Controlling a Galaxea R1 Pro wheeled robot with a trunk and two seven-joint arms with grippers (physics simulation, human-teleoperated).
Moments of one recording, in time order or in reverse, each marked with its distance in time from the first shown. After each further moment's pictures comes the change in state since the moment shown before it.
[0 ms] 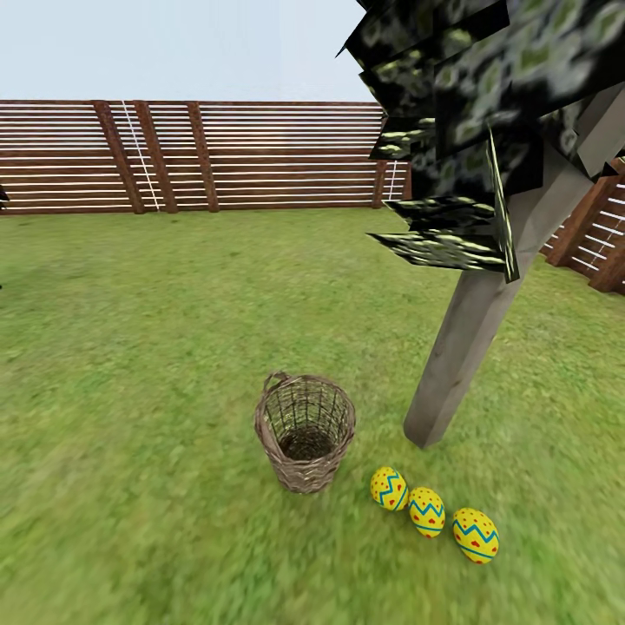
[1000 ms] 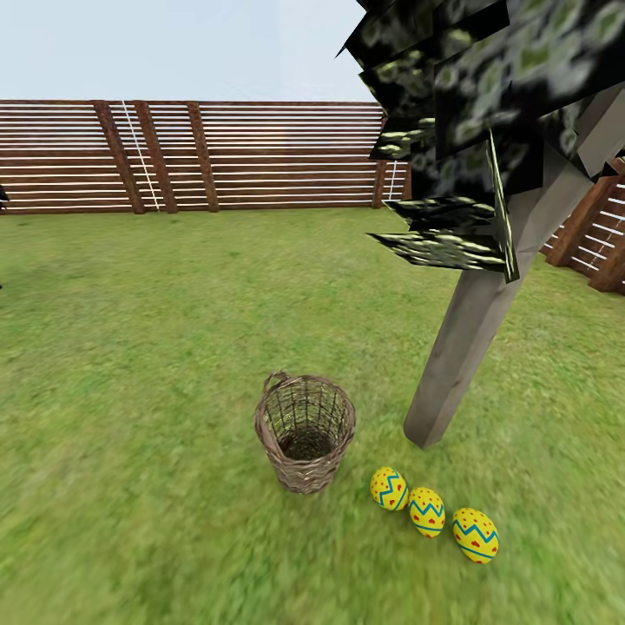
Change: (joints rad) left arm 0.000 0.000 0.000 0.000 0.000 0.000 0.000; right arm 0.000 0.000 0.000 0.000 0.000 0.000 0.000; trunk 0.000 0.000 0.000
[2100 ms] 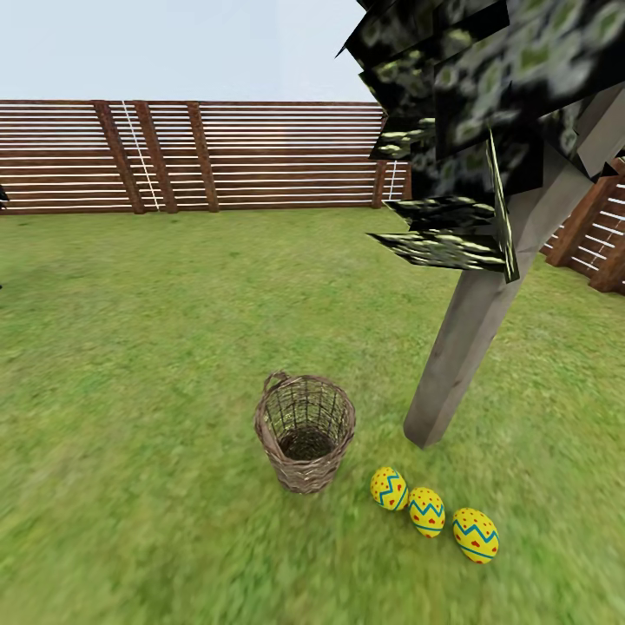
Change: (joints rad) left arm 0.000 0.000 0.000 0.000 0.000 0.000 0.000; right arm 0.000 0.000 0.000 0.000 0.000 0.000 0.000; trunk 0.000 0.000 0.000
